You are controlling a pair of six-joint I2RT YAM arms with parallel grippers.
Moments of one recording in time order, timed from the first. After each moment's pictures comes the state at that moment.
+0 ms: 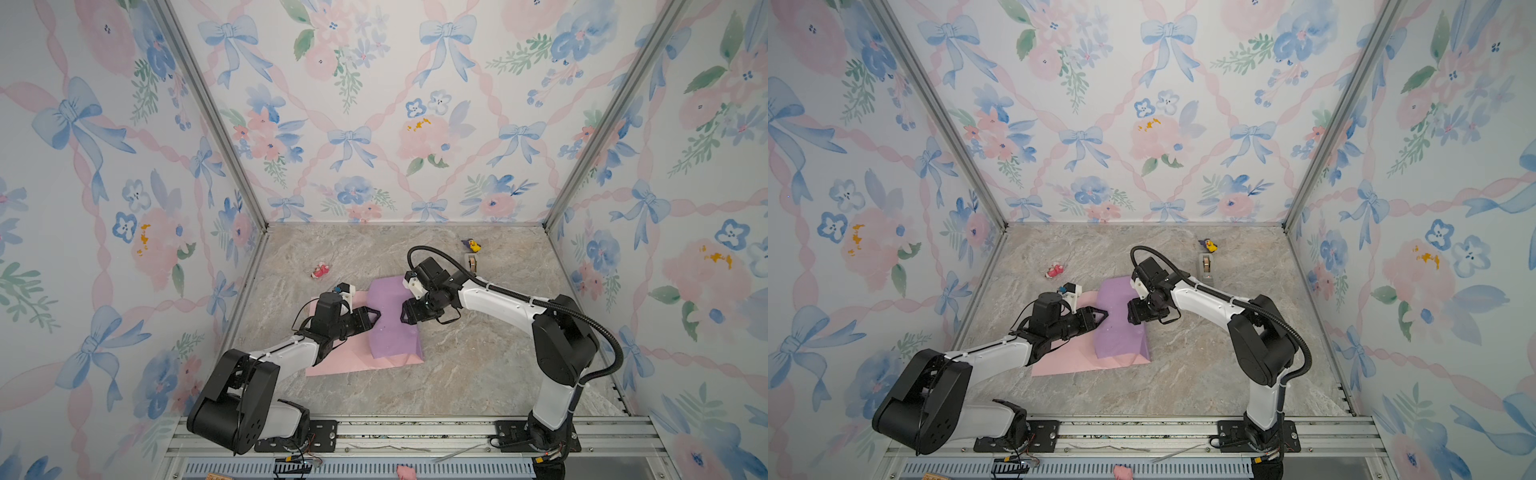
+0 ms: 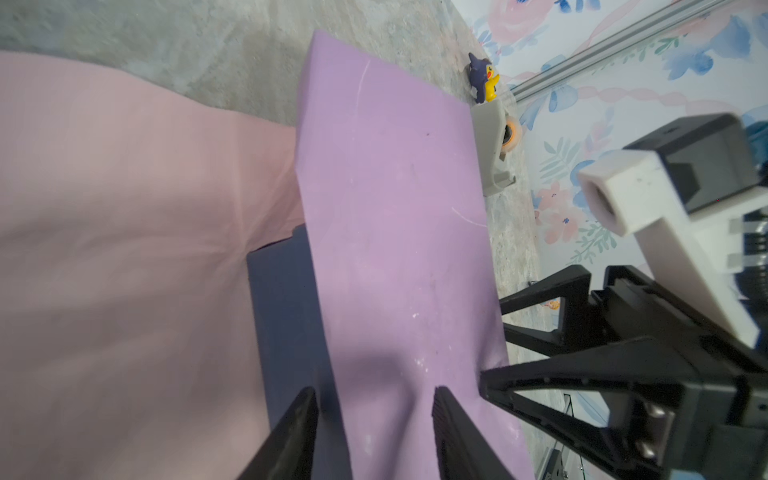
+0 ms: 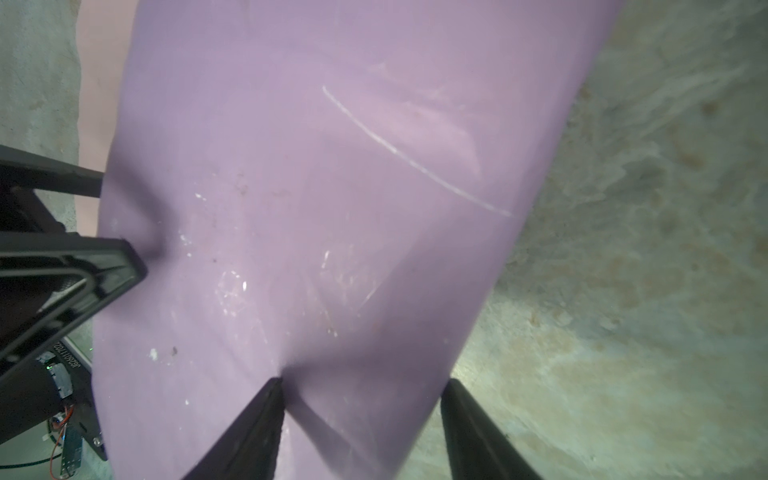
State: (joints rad) left arm -0.35 1.37 0.44 0.32 0.44 -0.73; right arm 0.72 1.85 1.36 -0.67 -0.25 0.33
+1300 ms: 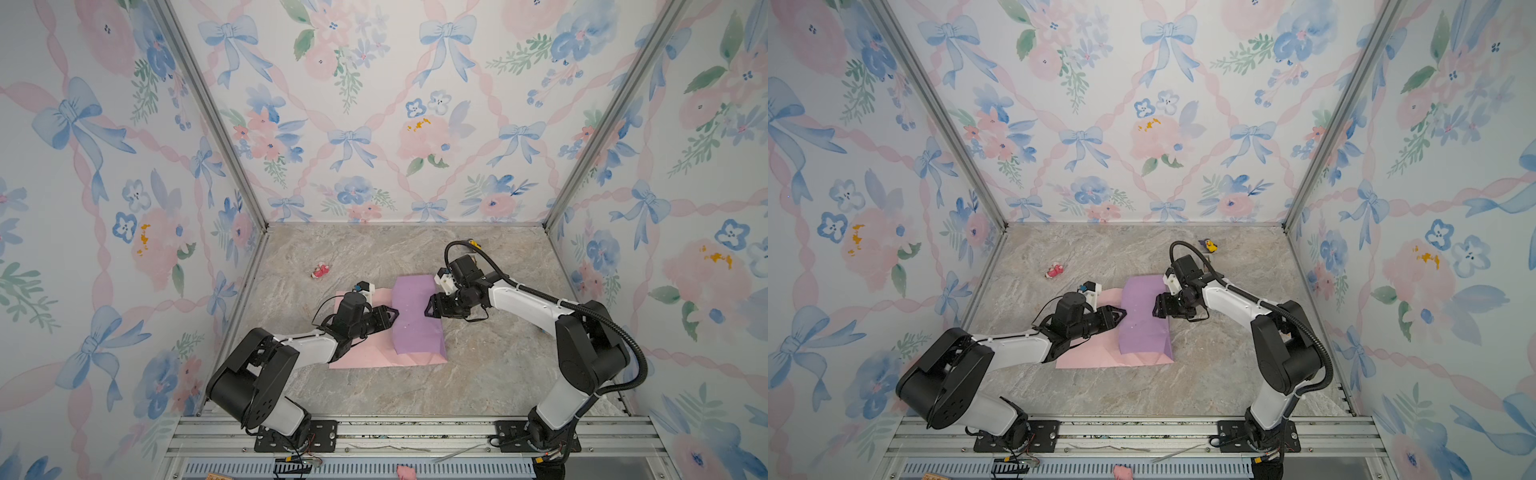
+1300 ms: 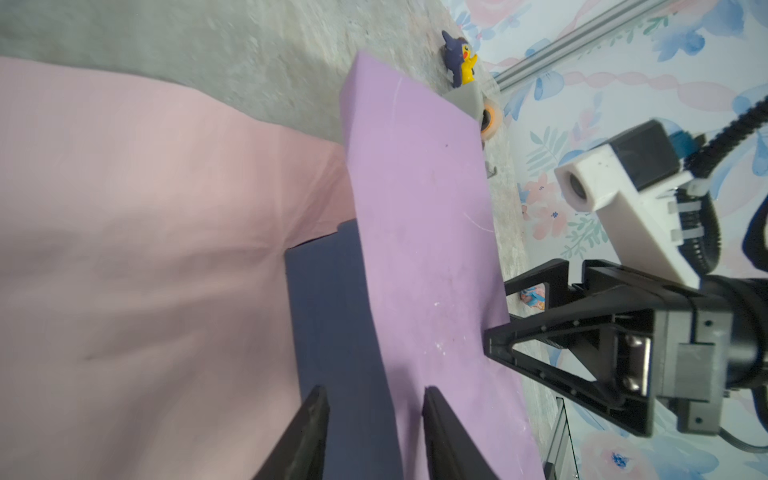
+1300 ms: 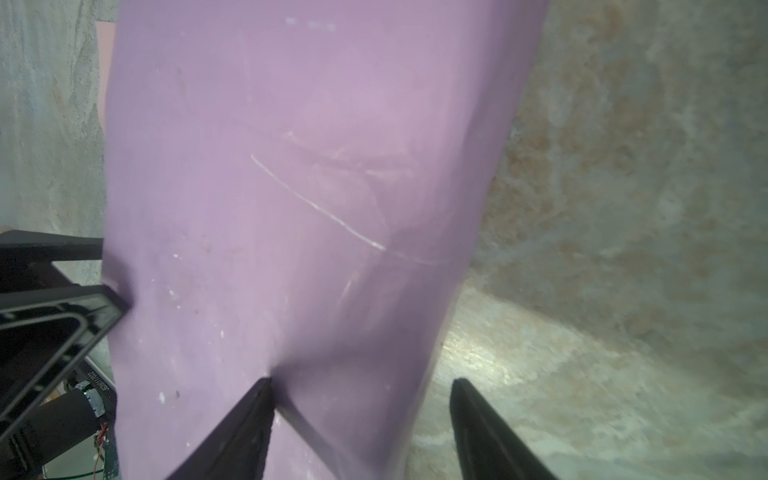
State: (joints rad) left arm -0.52 1.44 0.50 0.40 0.29 -0.83; right arm 0.50 1.72 1.15 -0.60 -0.34 0.36
